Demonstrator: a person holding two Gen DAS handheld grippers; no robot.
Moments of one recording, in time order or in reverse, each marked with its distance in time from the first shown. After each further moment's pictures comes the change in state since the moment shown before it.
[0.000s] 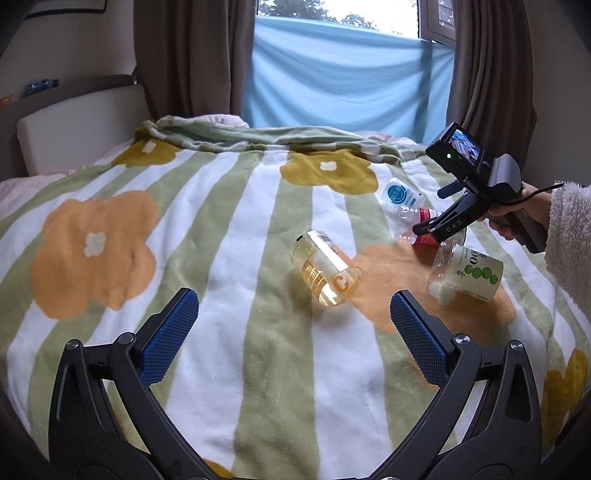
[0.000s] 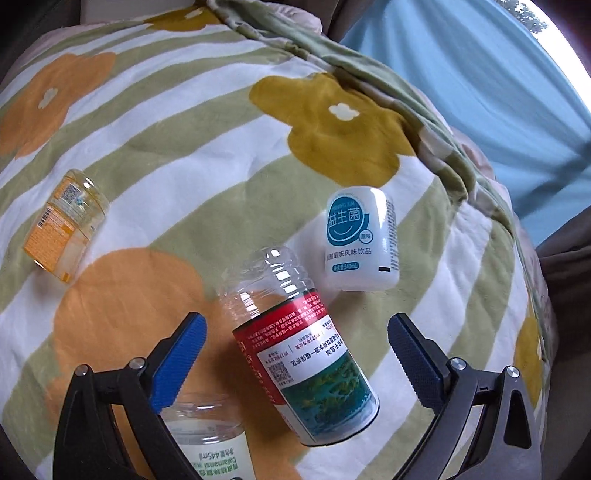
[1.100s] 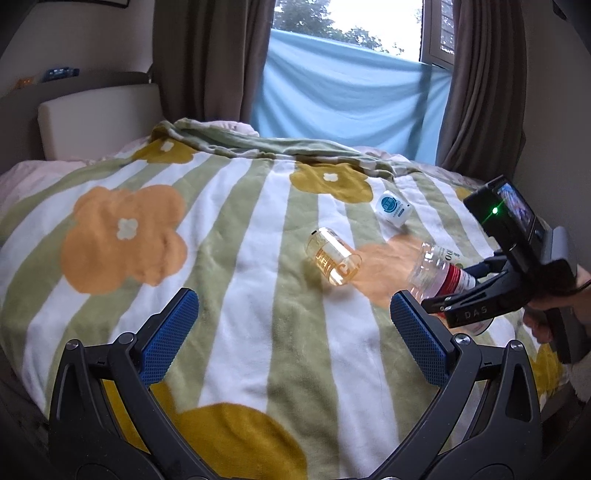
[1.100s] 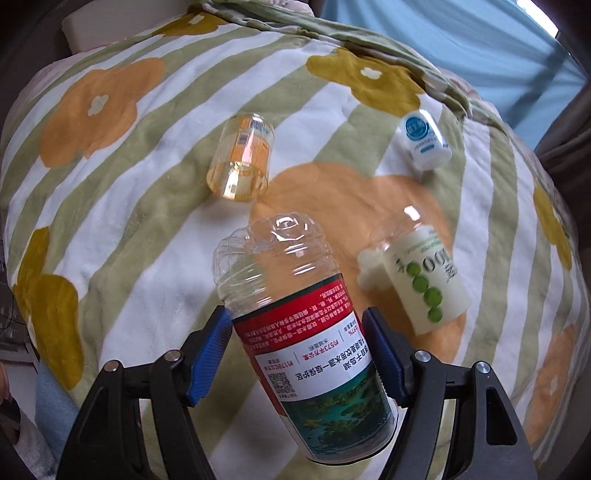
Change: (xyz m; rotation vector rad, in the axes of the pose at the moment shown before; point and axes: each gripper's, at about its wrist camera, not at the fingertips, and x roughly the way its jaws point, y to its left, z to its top) left arm -0.082 0.042 -0.019 -0.054 -0.032 -0.048; right arm -0.105 0.155 -0.071 0.327 0.105 0.088
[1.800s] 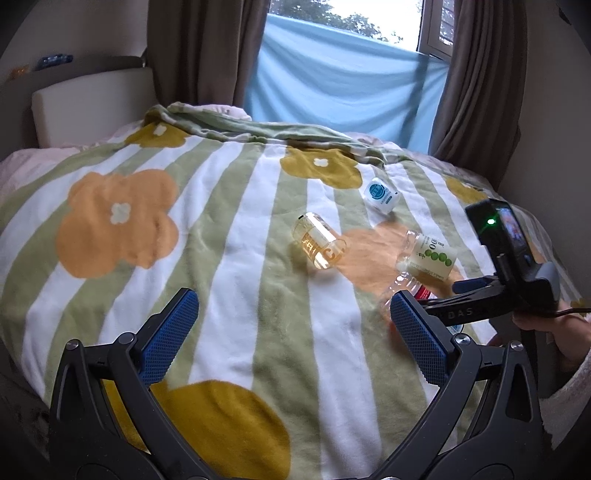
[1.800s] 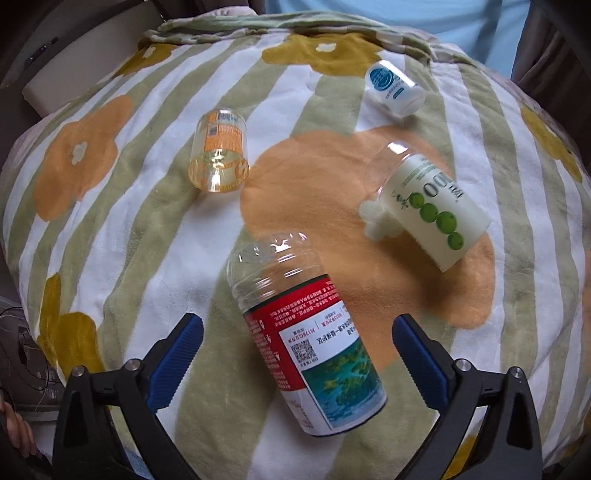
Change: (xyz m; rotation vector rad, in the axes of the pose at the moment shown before) left arm -0.011 -0.012 0.006 -0.015 0.073 -0.022; right arm -0.001 -0.018 -0.028 0.233 -0.055 0.086
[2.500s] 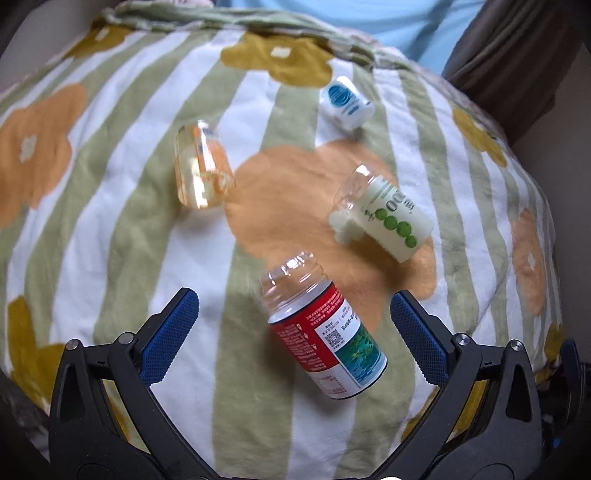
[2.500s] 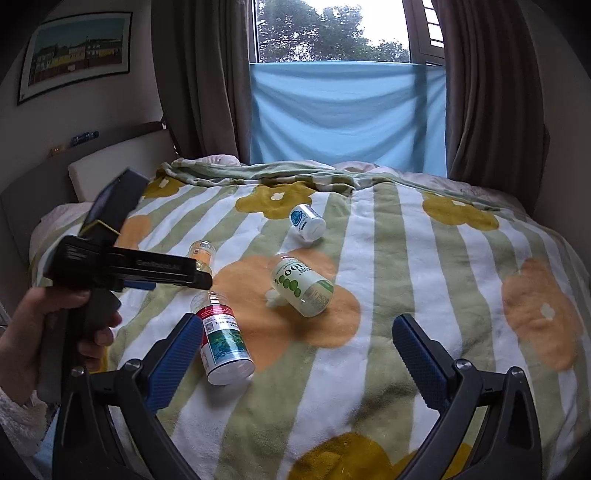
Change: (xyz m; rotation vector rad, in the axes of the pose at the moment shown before) left arm 0.153 -0.137 0.021 -0.154 0.498 -0.018; right arm -0.143 -0.103 -0.116 0.036 -0.580 -0.017
